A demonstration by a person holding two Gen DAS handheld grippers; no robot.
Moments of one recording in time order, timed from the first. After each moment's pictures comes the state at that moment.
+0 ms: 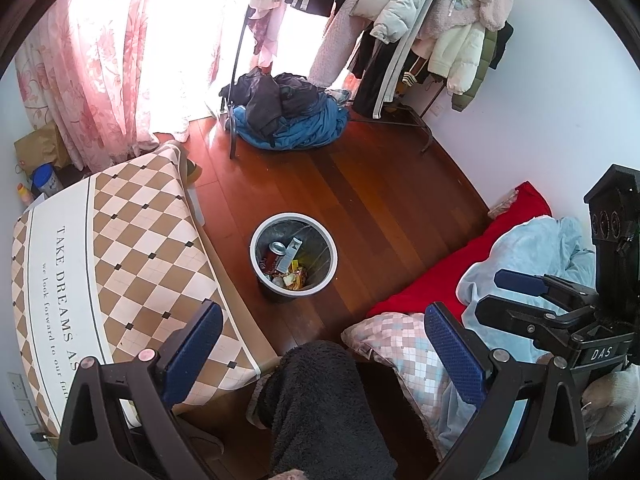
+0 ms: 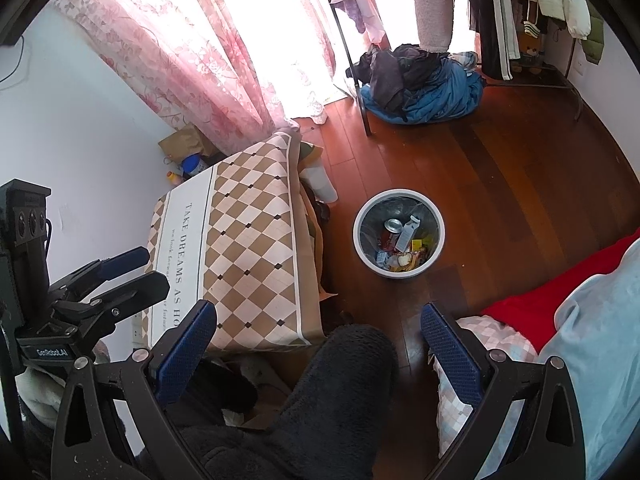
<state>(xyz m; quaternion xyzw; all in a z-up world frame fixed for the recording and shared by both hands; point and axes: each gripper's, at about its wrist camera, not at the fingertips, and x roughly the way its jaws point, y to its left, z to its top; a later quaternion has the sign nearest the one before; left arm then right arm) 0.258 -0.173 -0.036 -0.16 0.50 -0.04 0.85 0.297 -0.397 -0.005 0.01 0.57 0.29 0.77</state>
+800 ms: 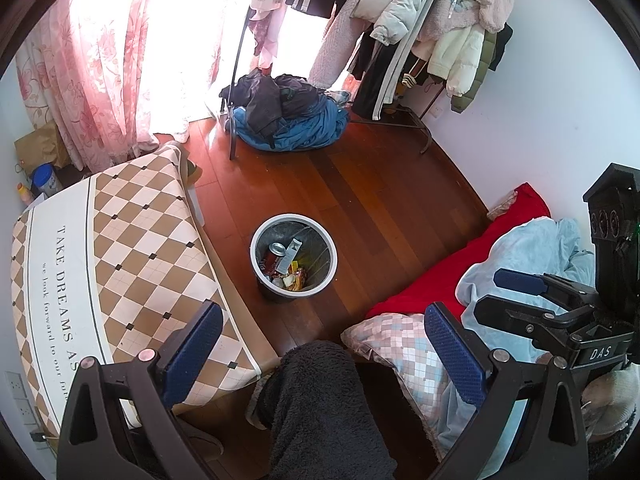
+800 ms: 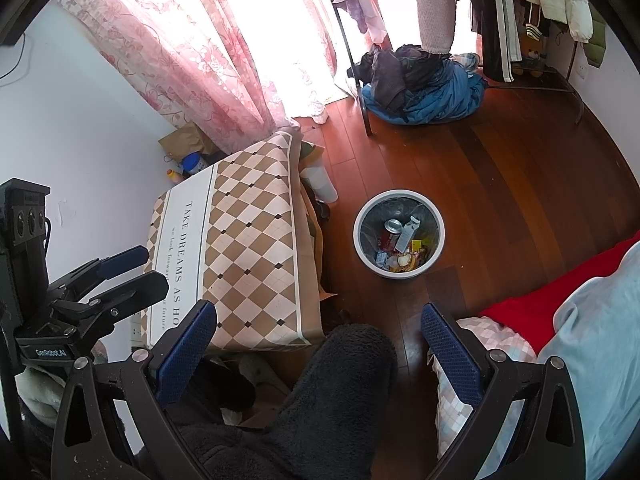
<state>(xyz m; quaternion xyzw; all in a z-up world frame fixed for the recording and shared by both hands) 0.255 -0.173 -0.037 -0.16 0.50 -0.04 0.85 0.296 -0.394 -0.004 0.01 0.57 0.29 0.77</state>
